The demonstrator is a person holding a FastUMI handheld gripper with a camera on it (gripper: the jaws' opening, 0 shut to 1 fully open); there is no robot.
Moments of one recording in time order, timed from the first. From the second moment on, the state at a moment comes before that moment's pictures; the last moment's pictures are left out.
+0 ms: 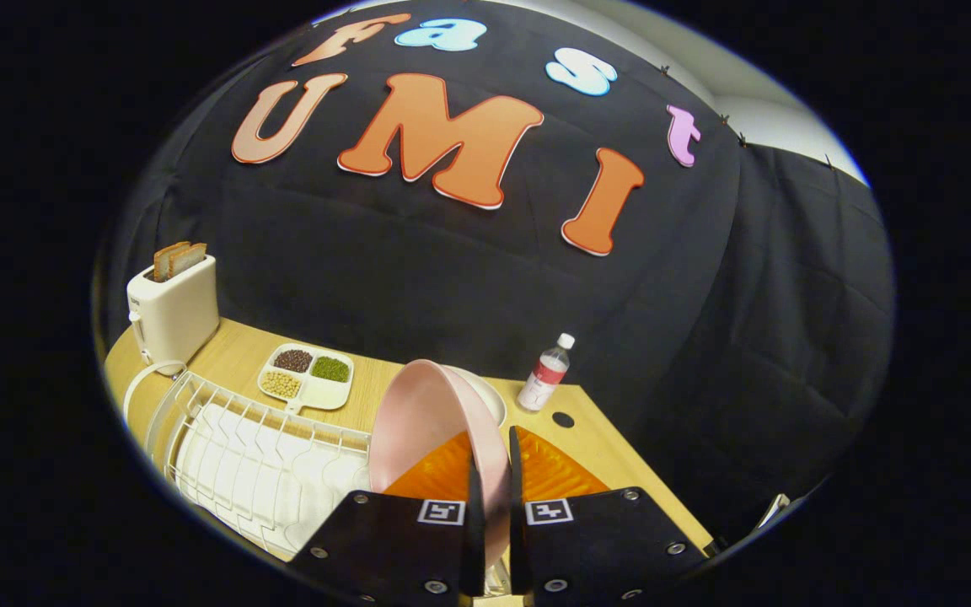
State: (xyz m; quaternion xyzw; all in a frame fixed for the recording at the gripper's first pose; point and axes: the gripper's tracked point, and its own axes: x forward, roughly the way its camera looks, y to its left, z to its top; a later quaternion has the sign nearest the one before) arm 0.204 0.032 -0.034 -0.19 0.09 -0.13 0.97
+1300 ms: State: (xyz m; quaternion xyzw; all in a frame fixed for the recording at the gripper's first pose) arm 0.040 0.004 -0.098 0.08 0.21 -0.07 0.97
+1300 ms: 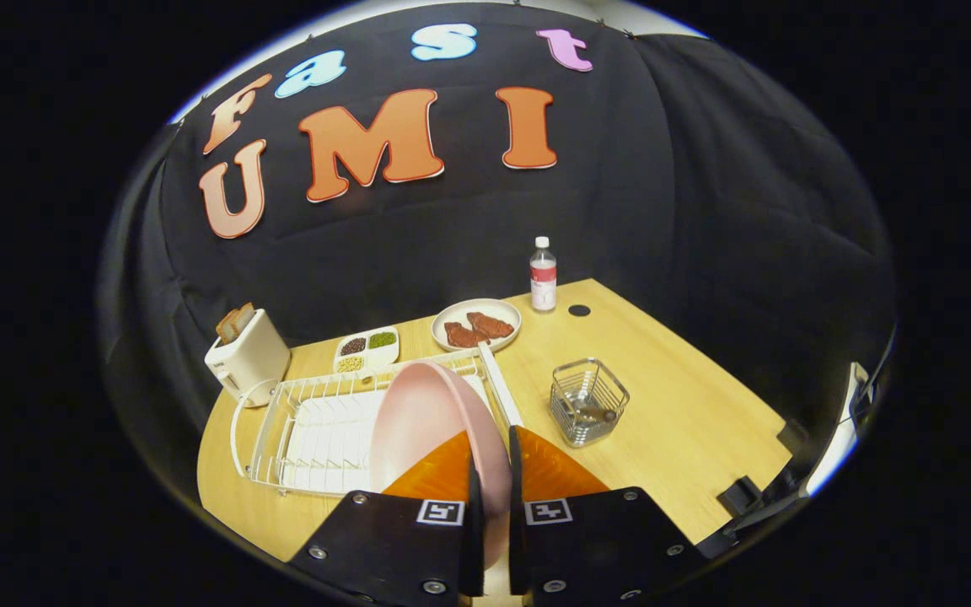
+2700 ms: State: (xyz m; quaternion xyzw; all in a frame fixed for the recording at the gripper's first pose) arm -0.031 0.050 -0.244 0.26 0.35 -0.02 0.90
